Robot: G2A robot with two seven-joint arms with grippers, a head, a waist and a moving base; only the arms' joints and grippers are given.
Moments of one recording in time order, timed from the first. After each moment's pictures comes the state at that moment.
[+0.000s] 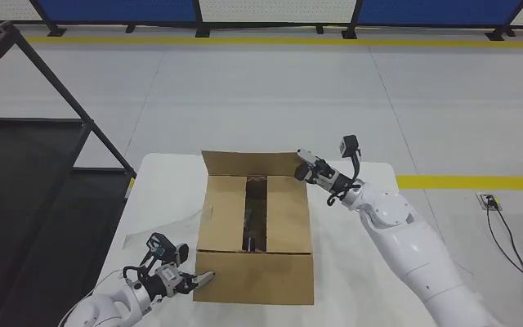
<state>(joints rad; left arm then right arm) 1.44 -1.04 -1.53 -1.71 0.86 -0.62 -0.40 -0.47 -1.24 0.91 -0.92 0.44 -0.38 0.60</state>
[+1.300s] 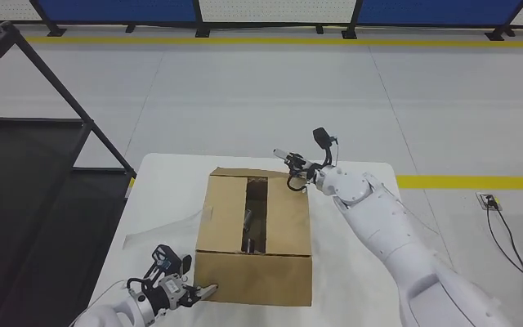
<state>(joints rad) 1.51 -1.03 -1.51 -1.74 0.93 -0.63 -0.36 -0.16 -1.51 0.68 -0.32 0.18 -0.32 0.46</state>
